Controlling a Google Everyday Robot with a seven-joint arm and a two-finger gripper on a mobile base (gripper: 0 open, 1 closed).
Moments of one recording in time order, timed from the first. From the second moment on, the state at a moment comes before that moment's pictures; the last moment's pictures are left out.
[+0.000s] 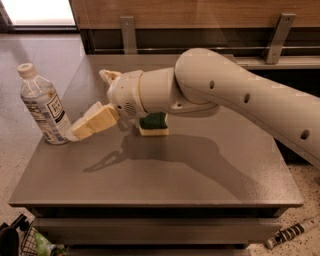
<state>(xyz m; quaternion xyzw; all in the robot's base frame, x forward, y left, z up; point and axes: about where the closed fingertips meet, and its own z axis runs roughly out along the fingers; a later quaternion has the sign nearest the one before) 0.514 0.155 0.921 -0.54 0.59 0.36 0.48</state>
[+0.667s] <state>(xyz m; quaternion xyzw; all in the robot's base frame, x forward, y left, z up) 0.518 0.210 0.916 -0.51 0.59 0.40 0.49</state>
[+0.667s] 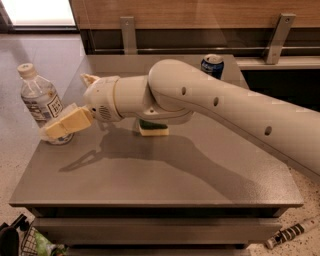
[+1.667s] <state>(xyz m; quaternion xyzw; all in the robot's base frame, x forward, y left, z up) 0.510 0.260 0.921 -0.51 0.55 0.45 0.49</state>
